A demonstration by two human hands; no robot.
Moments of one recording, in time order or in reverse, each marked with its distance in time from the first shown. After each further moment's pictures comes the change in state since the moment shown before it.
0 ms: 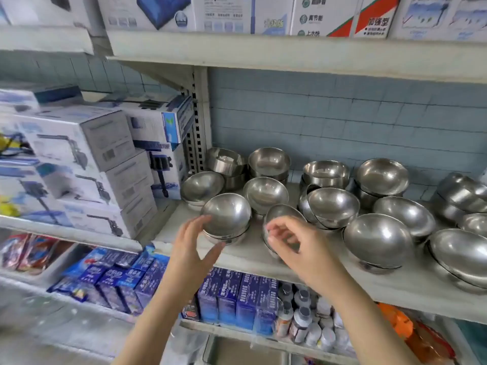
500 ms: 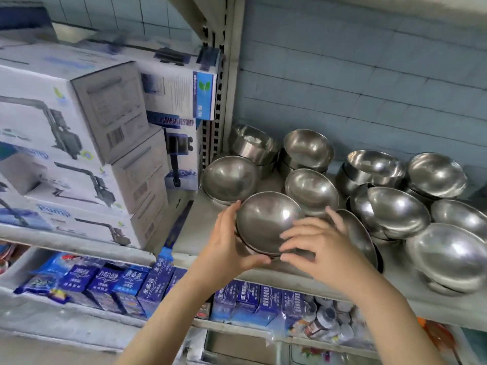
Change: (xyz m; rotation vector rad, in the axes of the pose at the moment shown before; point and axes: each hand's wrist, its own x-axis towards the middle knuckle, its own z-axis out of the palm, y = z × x) left_hand 0.068 -0.098 0.014 -0.233 -0.364 0.032; right_hand 0.079 0.031 0.081 -0.605 -0.073 -0.101
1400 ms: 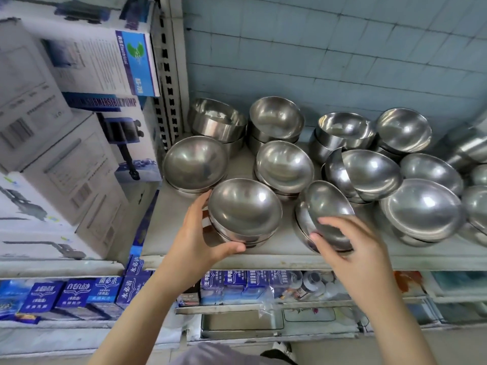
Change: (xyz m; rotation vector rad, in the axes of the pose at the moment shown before) left_hand 0.003 0.001 -0.014 -0.191 -0.138 -0.145; right_hand -0.070 -0.001 -0.013 0.152 0.365 0.434
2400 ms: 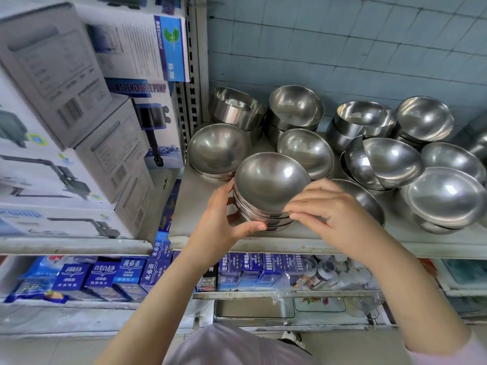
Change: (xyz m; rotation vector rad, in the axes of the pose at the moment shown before) left_hand 0.000 0.001 -0.004 -0.001 -0.001 0.019; right_hand 0.044 -0.032 0.026 0.071 -0.369 -0.375
